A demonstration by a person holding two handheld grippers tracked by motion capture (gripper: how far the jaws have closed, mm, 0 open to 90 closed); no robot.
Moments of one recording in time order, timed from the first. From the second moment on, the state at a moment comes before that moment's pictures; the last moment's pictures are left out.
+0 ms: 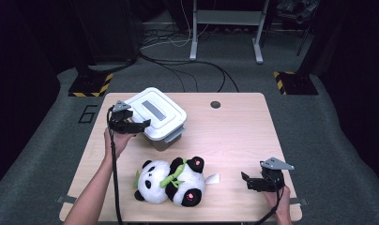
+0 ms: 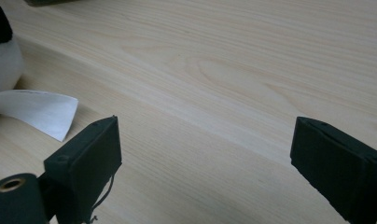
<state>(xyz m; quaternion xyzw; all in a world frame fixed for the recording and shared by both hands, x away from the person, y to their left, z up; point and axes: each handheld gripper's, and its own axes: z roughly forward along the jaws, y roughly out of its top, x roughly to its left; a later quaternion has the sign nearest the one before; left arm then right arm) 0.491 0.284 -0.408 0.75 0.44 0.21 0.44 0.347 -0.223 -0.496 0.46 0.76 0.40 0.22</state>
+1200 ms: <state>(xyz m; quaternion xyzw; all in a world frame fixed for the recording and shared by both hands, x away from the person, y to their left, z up) 0.479 0.210 -0.413 0.75 0.47 0.28 0.38 0.351 -0.228 -0.525 0.48 0.76 0.40 0.20</state>
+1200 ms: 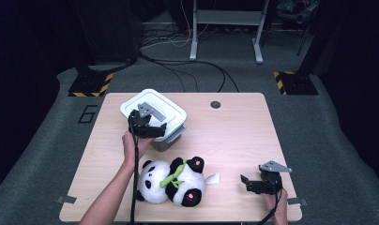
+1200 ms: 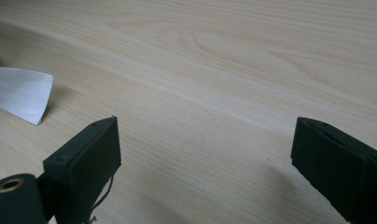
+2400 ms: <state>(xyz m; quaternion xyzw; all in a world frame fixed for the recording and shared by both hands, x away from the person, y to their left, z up) 0.539 0.309 -0.419 0.76 0.41 0.20 0.46 0.352 -0.230 -0.525 0.48 0.75 0.40 0.19</state>
